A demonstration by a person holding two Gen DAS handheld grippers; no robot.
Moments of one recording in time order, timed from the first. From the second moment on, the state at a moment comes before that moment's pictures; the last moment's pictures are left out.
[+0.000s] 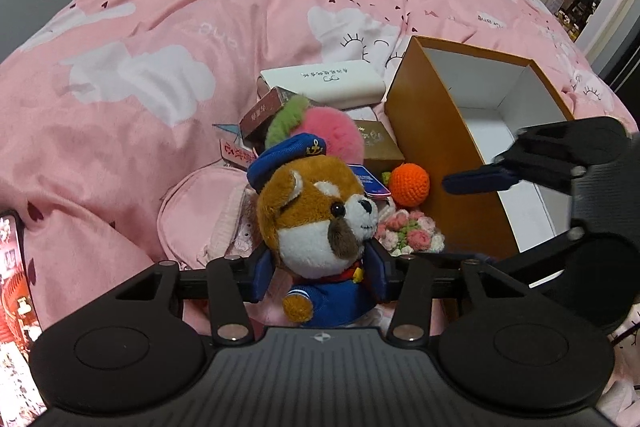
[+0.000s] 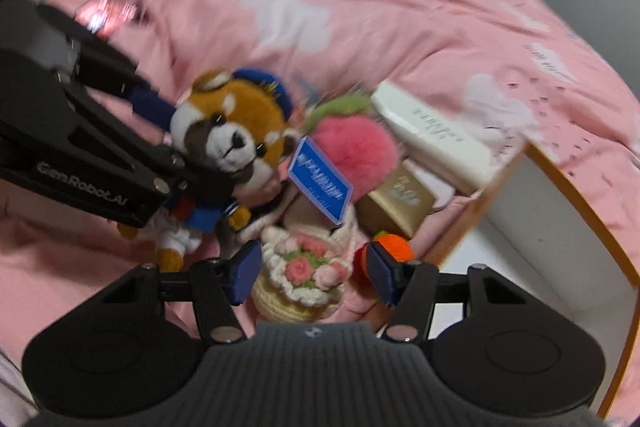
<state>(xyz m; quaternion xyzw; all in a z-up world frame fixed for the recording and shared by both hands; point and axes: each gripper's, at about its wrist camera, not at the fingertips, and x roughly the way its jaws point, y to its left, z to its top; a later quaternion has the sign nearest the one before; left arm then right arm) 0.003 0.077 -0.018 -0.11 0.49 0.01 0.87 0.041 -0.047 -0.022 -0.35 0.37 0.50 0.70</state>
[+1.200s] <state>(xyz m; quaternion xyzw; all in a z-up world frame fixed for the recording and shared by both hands) 0.001 0.090 -0.008 -0.16 0.43 0.02 0.89 0.060 -0.058 -0.009 -0.40 0.38 0.52 0.65</state>
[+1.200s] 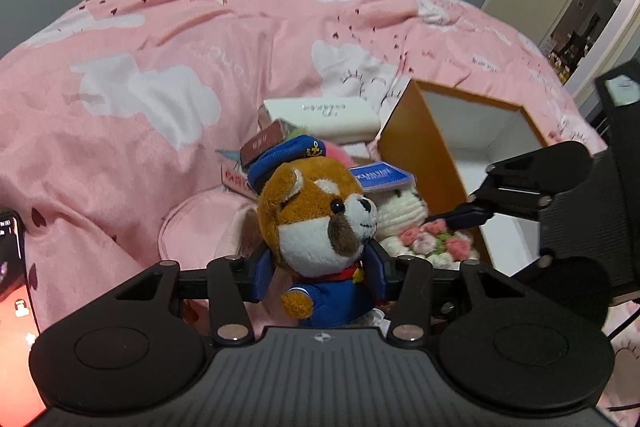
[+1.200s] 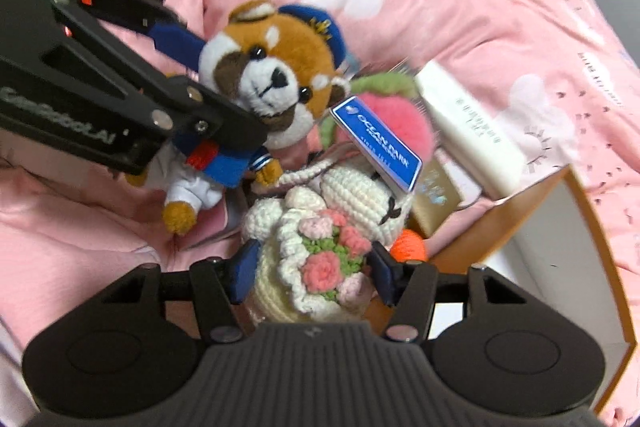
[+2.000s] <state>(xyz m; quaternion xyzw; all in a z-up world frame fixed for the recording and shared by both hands) 0.019 0.055 0.055 -0.13 0.36 -0.01 0.93 0.075 -0.149 0.078 -0.27 0.31 0.42 0.81</state>
